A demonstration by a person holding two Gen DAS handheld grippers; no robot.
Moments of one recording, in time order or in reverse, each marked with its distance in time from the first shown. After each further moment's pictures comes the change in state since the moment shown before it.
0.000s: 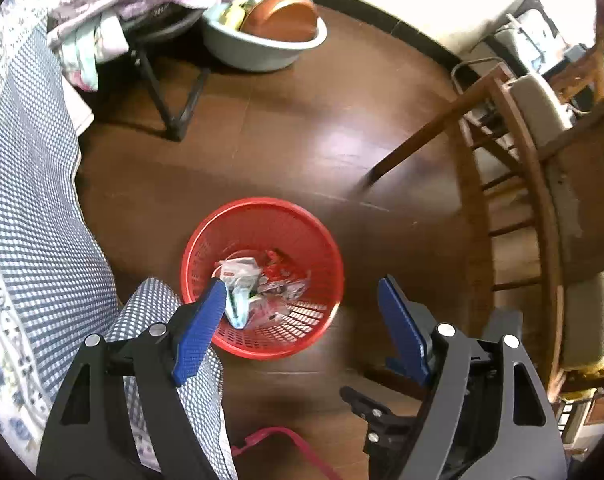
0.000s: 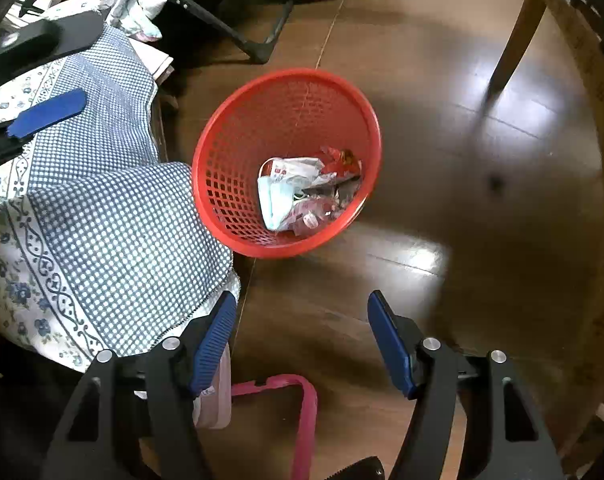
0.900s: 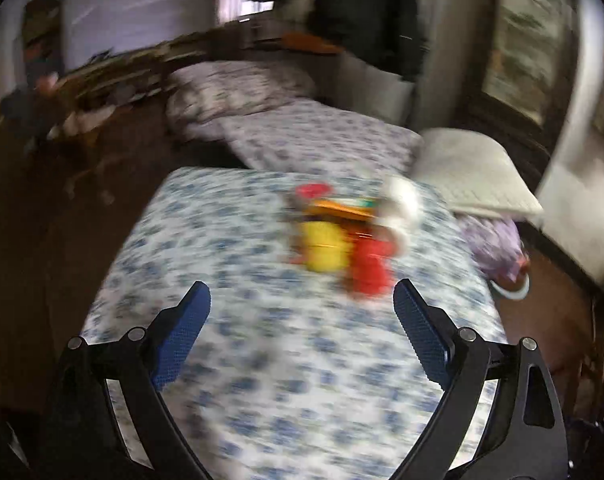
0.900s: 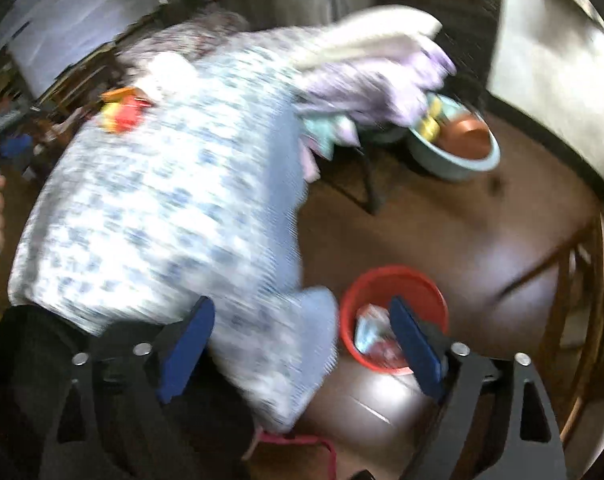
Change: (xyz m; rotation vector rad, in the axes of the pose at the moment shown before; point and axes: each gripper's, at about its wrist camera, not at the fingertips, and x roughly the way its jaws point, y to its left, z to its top) left arm -0.393 0.284 -0.094 -0.504 -0.650 0.593; right arm -0.195 0.274 0.009 -0.470 -0.343 -0.027
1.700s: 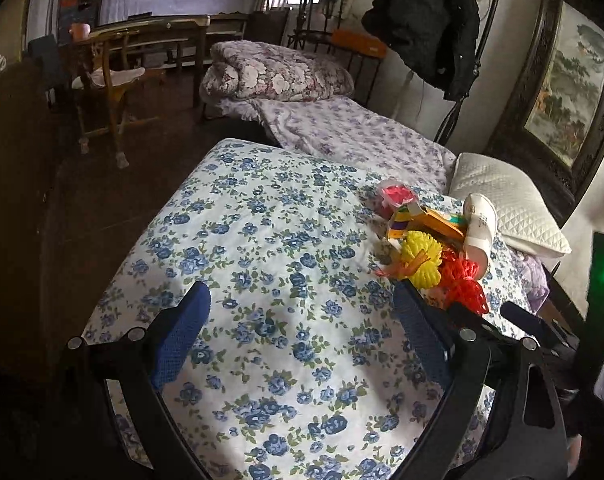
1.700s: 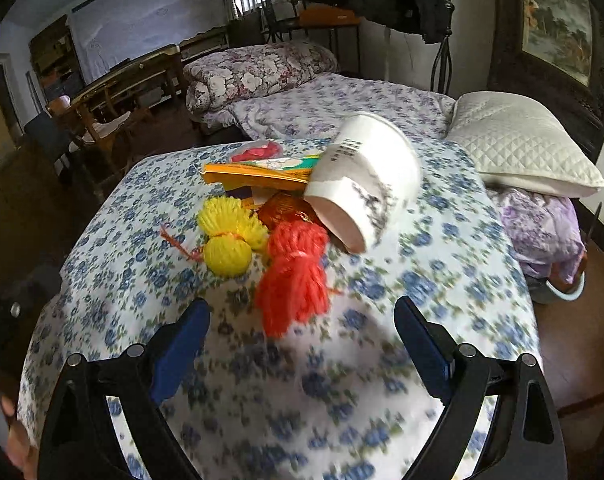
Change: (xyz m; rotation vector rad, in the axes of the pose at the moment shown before) left arm 0.042 0.069 -0.006 -0.119 0.008 0.022; right arm 0.145 0.221 0.180 -0.153 -0.143 0.080
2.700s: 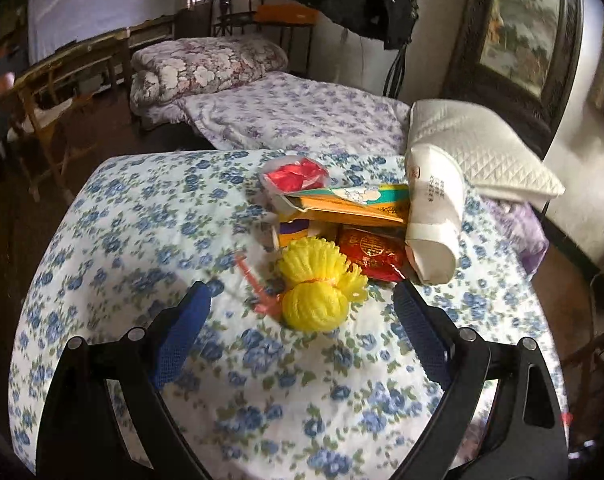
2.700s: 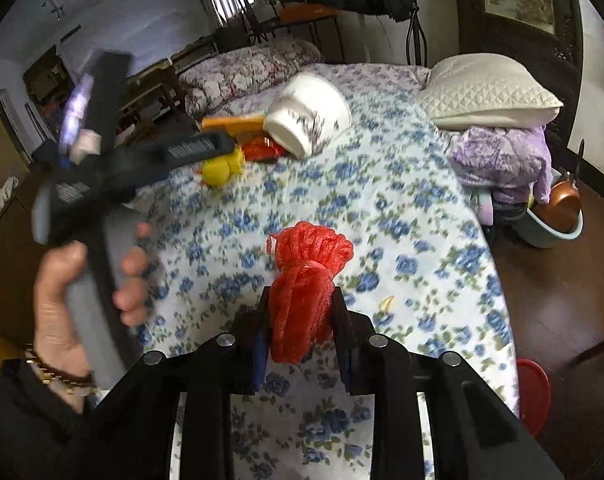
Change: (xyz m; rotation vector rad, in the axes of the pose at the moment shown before) left arm 0.091 -0.101 0.009 0.241 0.075 -0.084; right arm -0.084 -0.053 -0.086 0.131 -0.001 0.074
